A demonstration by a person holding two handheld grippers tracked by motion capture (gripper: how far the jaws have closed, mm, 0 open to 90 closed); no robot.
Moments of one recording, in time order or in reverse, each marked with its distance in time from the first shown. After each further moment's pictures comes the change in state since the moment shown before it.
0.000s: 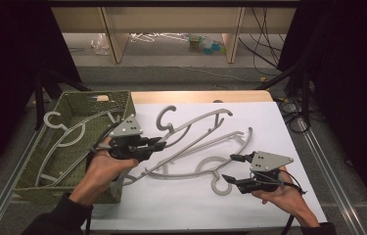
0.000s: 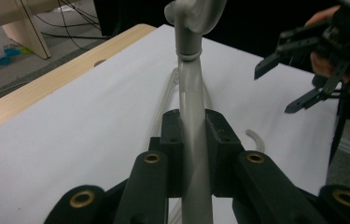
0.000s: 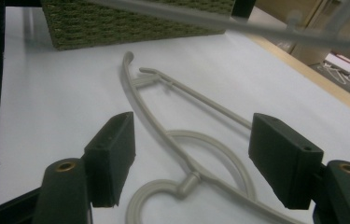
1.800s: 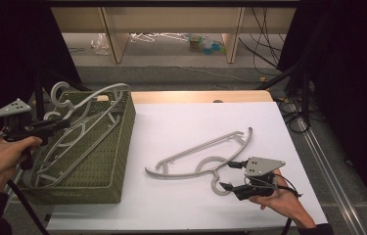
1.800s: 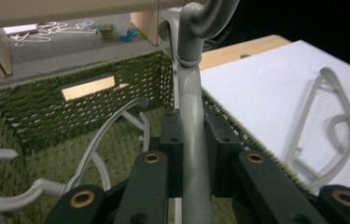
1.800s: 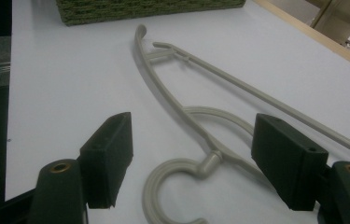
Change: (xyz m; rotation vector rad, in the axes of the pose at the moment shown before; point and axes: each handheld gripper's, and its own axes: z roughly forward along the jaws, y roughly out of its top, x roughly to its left) left arm 0.155 -0.070 -0.153 -0.039 0.351 -0.219; right arm 0.007 -0.014 0.012 0.070 0.046 0.014
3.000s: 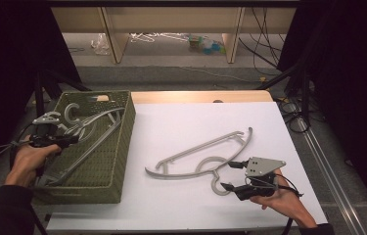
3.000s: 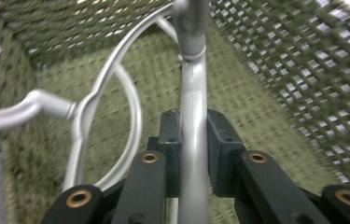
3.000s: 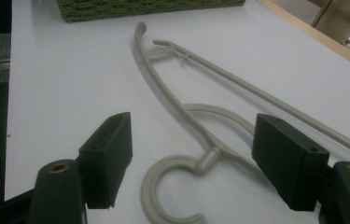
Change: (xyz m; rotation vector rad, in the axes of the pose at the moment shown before) left arm 0.025 -0.049 0.058 0.297 0.139 -0.009; right arm -0.001 -0.001 -0.002 0.009 0.002 -0.007
